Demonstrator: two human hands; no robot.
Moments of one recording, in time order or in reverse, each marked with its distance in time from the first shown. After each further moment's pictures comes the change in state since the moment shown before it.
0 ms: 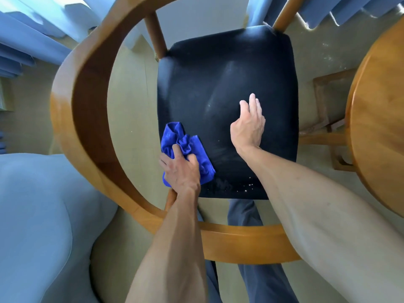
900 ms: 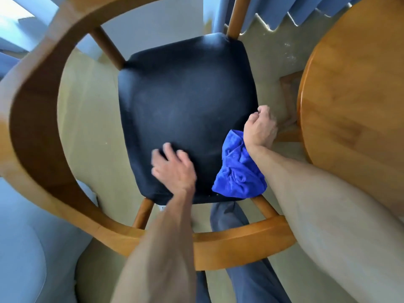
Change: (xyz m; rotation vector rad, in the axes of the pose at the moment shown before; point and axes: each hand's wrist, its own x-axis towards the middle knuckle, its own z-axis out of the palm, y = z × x) left_hand -0.030 0.068 0.031 -0.062 0.187 0.183; right_hand 0.039 0.105 -0.065 0.096 0.185 0.374
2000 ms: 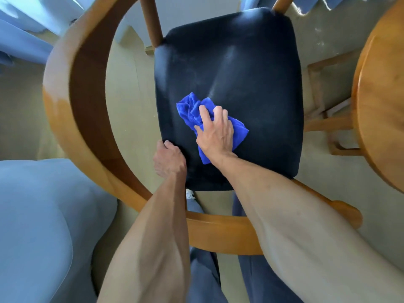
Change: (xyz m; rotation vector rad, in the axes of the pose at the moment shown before) left_hand 0.080 -0.108 -0.019 -0.155 -0.222 -0.459; right_hand -0.166 -0.108 0.093 -0.224 -0.257 -0.580
